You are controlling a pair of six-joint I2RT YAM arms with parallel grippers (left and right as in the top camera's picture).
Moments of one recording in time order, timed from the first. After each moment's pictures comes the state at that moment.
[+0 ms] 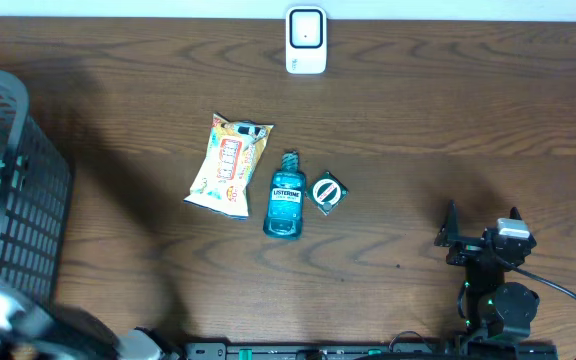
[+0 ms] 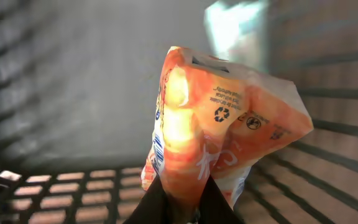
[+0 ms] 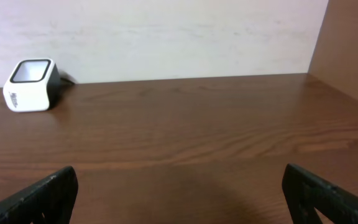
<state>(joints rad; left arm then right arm) 0.87 1.51 1.55 -1.14 0.01 -0.72 -0.12 0.01 0.01 -0.07 0.01 0.02</state>
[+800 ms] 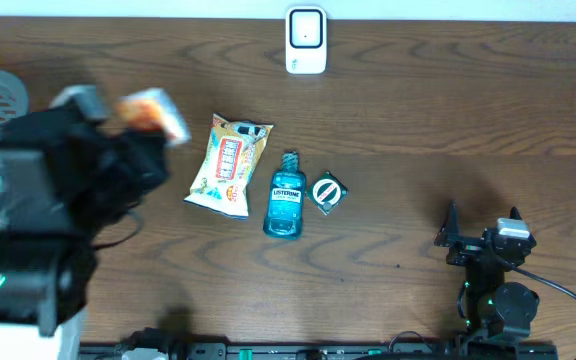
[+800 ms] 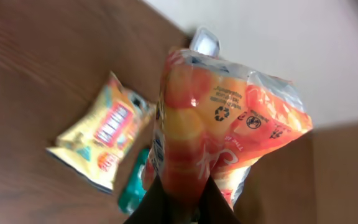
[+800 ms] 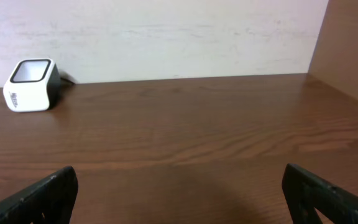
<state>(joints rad) -0.12 1.07 1.48 -1.08 0.21 -0.68 -0.12 0.01 0.01 -0.07 0.01 0.02</state>
